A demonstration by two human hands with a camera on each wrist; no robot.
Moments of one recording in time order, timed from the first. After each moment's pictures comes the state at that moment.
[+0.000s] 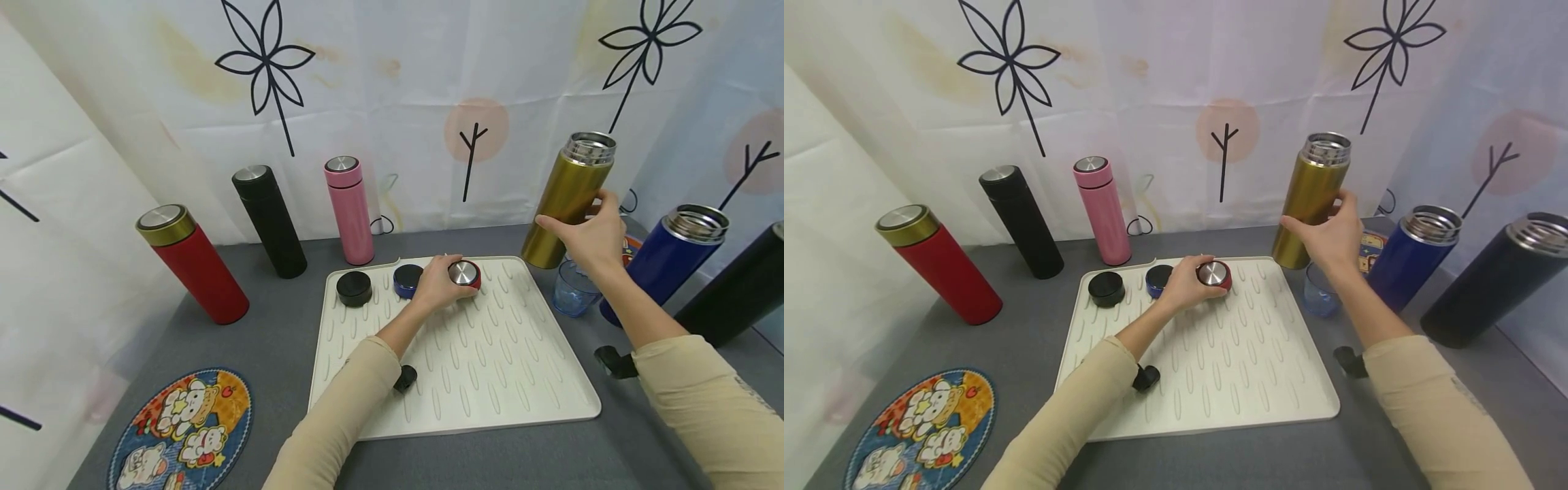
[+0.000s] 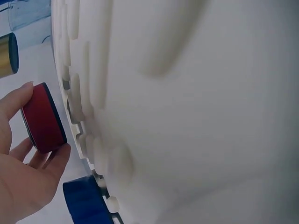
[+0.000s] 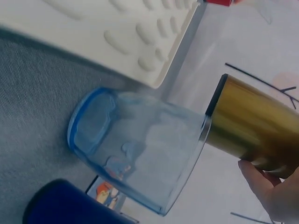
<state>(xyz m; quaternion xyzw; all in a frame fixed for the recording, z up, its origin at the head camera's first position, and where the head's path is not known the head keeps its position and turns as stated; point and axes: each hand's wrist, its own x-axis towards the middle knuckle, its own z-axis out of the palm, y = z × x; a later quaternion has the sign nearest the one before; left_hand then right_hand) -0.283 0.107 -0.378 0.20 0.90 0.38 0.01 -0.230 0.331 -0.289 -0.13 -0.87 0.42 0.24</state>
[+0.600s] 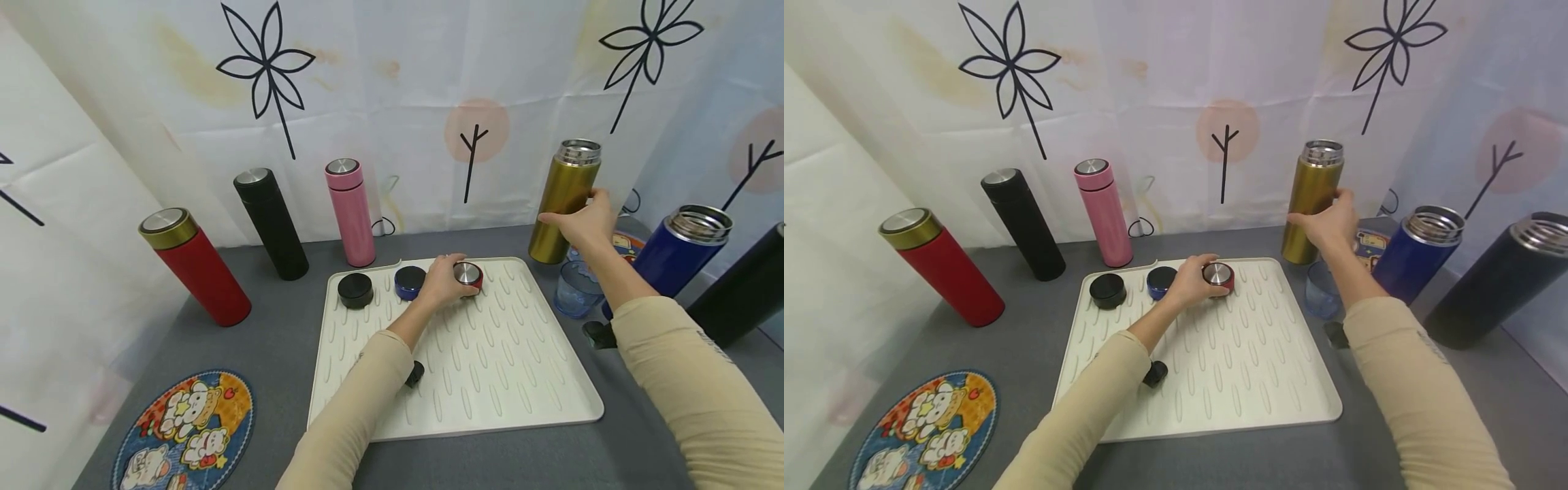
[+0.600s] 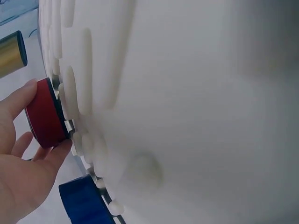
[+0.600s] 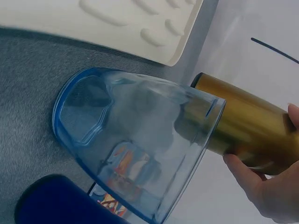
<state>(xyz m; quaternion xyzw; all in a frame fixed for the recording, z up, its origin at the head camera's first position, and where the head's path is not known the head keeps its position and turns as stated) -0.293 0.117 -0.381 0.20 0.91 0.36 0.03 -0.268 0.345 -0.288 -0.19 -0.86 0.46 0.15</state>
